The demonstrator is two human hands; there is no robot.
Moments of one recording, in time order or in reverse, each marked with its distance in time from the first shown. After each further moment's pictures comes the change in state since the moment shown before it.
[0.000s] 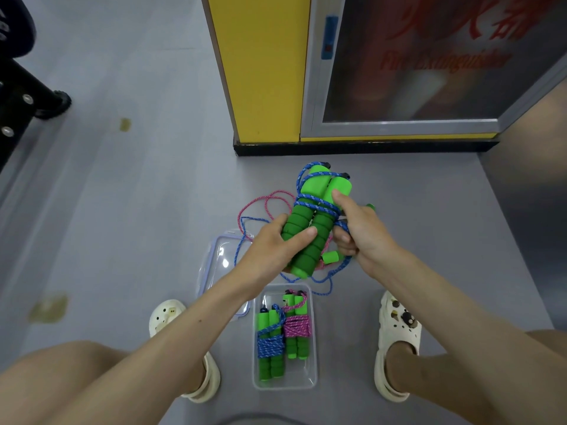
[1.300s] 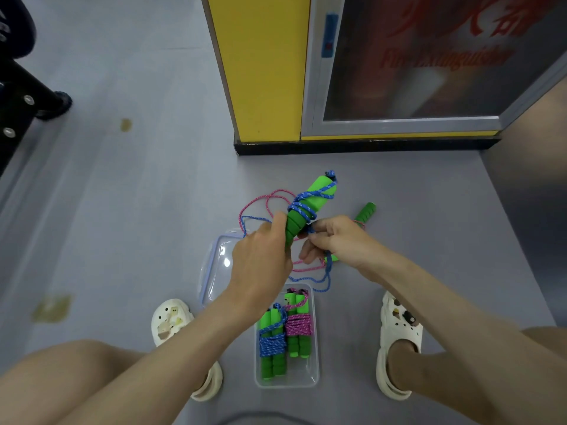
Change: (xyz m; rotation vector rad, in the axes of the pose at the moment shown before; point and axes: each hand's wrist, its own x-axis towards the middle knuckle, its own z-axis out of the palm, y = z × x) left_hand -0.008 -0.012 0.001 1.274 0.486 0.351; right_hand -0.003 0.010 0.007 -0.424 -0.367 -0.091
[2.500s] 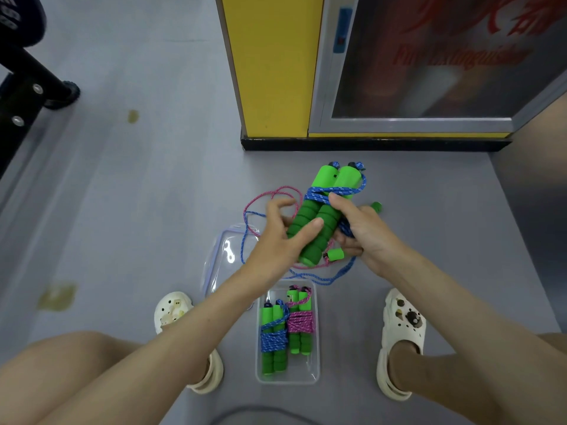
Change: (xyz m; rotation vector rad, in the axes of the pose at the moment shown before) left_hand 0.009 0.002 -0.001 -1.252 -0.304 -0.324; right_hand 0.003 0.000 -0.008 0.332 0.221 0.058
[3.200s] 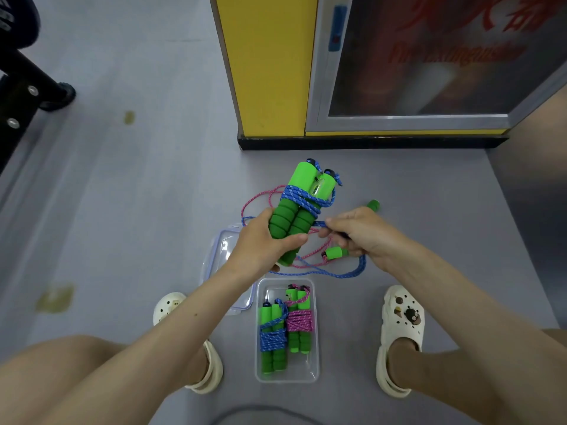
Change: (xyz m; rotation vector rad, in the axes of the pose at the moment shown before) left_hand 0.004 -0.003 -0.020 0.293 0.043 -0.098; right_hand 0.002 -0.001 -0.009 -0.261 -0.035 0.108
